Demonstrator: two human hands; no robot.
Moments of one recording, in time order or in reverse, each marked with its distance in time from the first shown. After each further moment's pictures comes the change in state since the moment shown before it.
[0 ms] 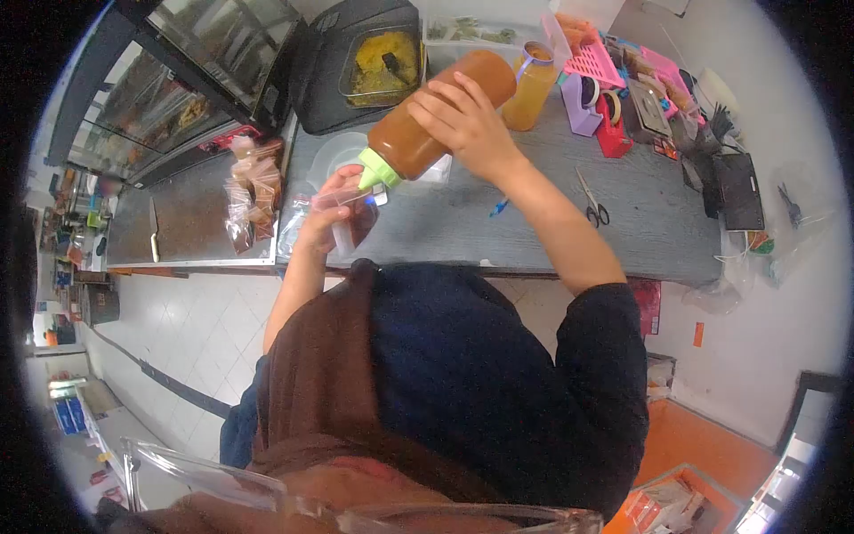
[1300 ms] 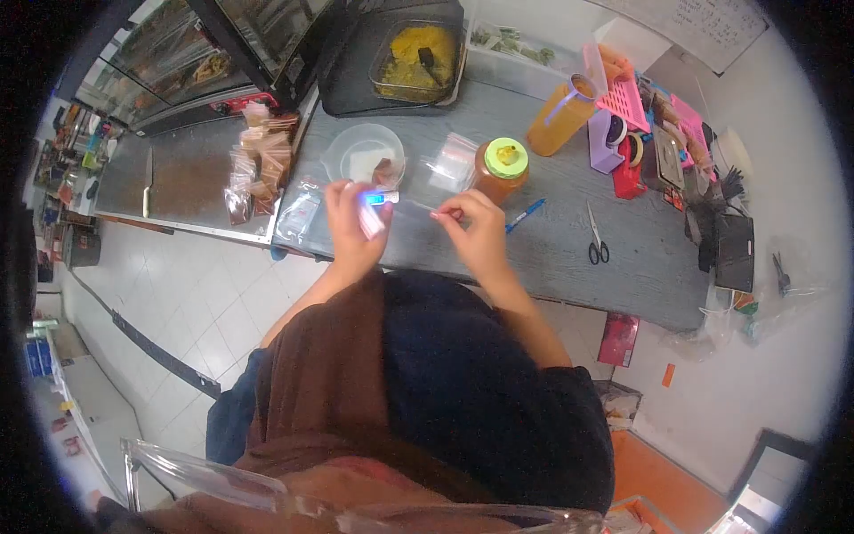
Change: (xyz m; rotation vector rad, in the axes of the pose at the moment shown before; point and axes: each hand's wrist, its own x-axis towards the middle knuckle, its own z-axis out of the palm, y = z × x) left_hand -0.009 -0.024 0.049 1.277 0.647 0.706; right_hand -0.037 -0.102 -0.002 0.823 -0.087 0.857
